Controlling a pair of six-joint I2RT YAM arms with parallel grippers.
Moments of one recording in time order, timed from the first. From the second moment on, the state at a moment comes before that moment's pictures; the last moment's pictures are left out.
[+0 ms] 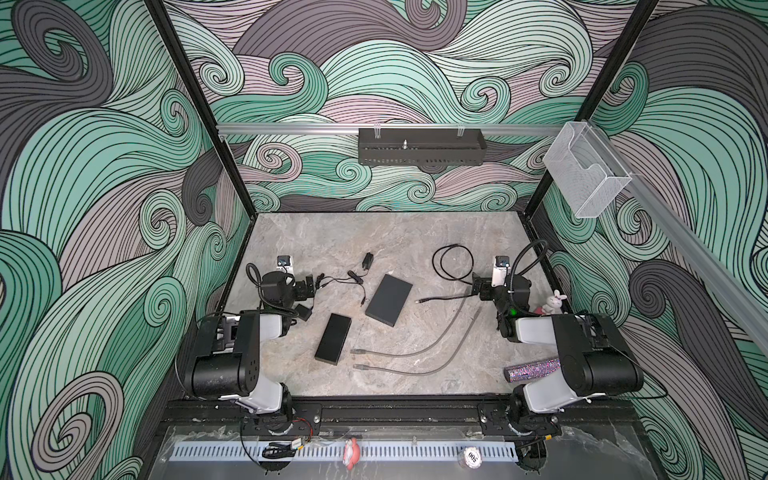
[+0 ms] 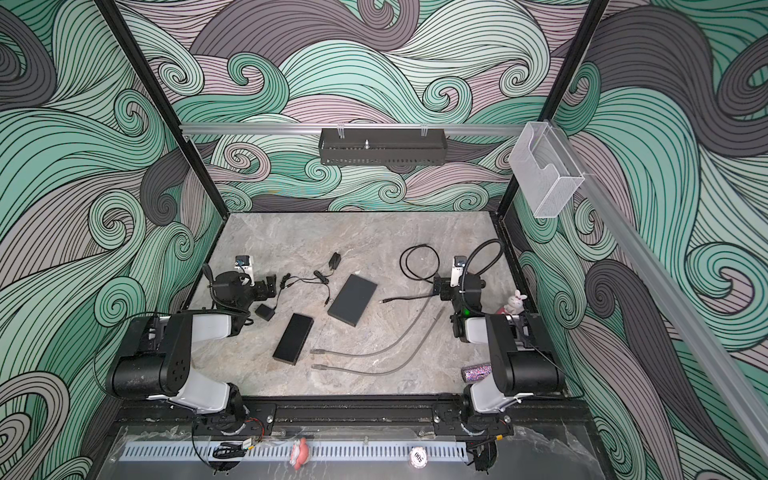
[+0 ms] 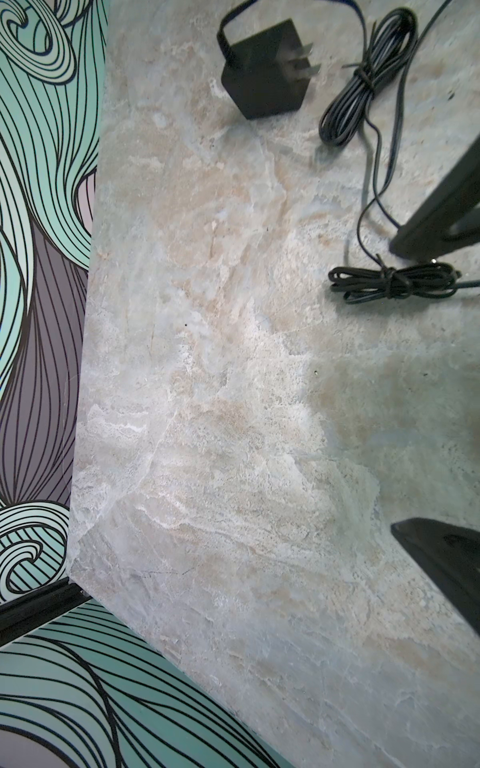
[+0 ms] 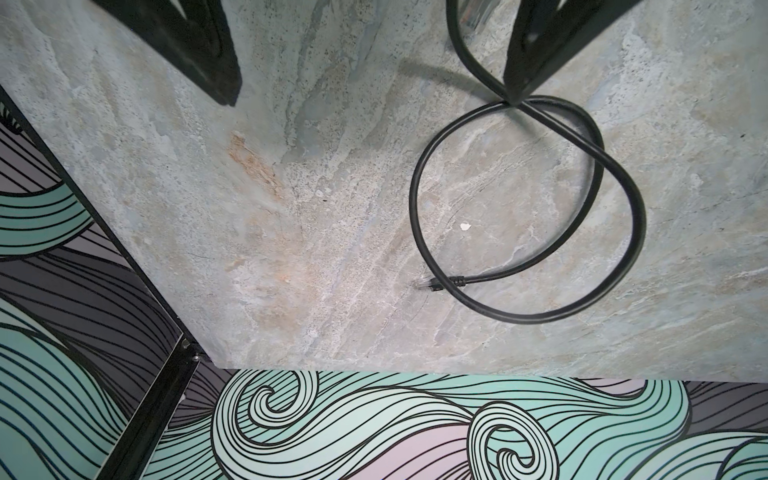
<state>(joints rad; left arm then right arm) 0.10 1.52 0.44 0.59 0.07 -0.02 0.03 1.55 0.40 0.76 0.03 -0.05</state>
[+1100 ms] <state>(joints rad) 0.01 0.61 0.76 -0.50 0.23 -0.54 0.33 0.96 0.73 -0.03 -0.07 0.32</state>
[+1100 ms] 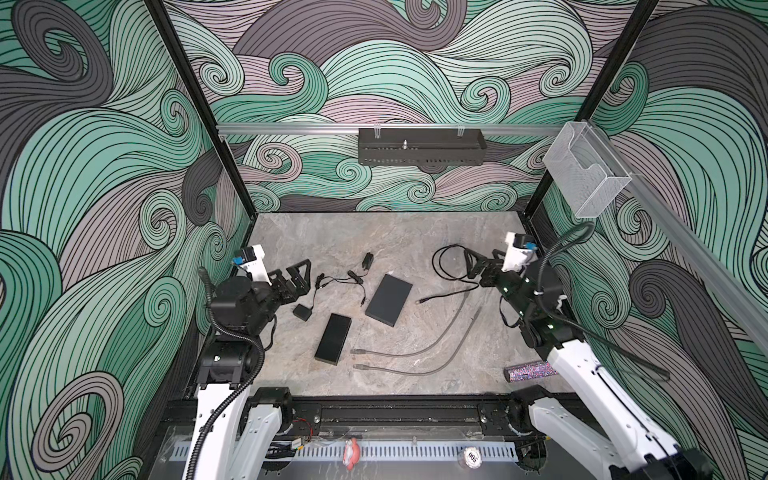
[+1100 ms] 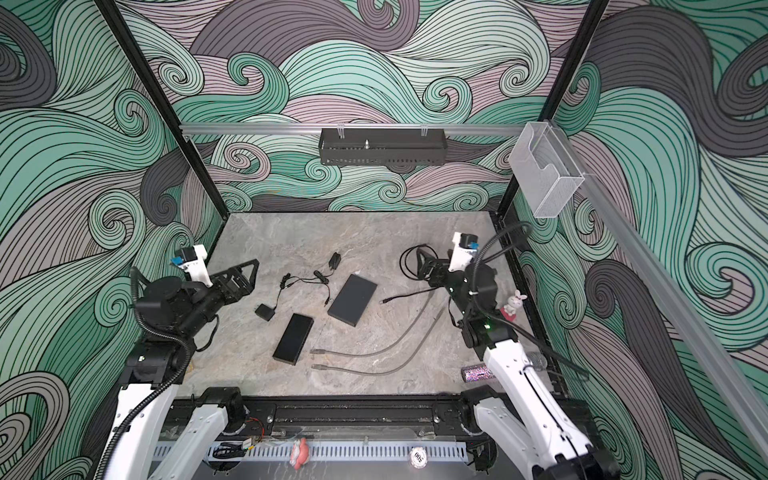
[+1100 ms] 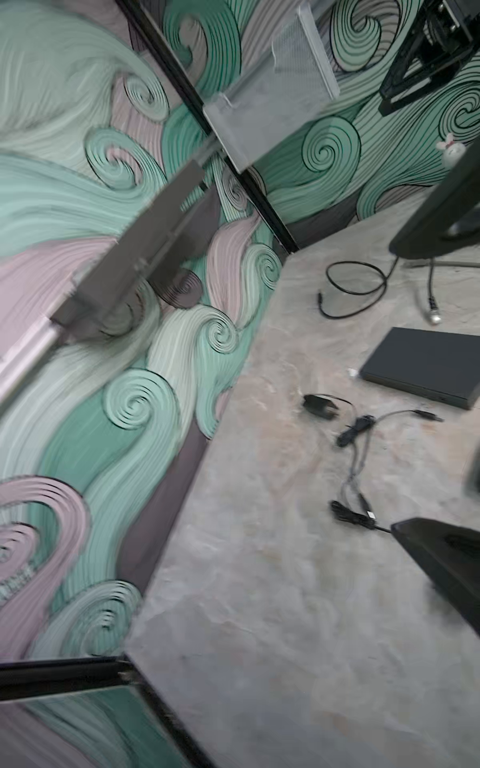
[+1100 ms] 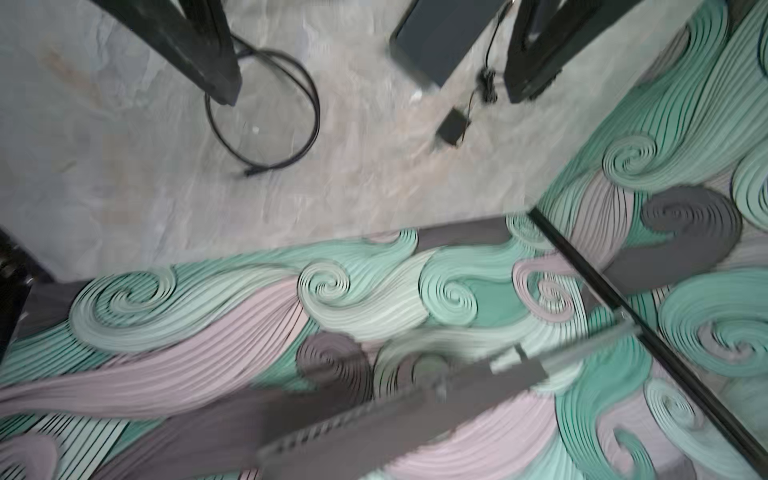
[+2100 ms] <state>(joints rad) -0.02 0.35 0.70 -0.73 0.38 -0.59 0.91 2.27 2.08 -0.87 -0.02 0.21</state>
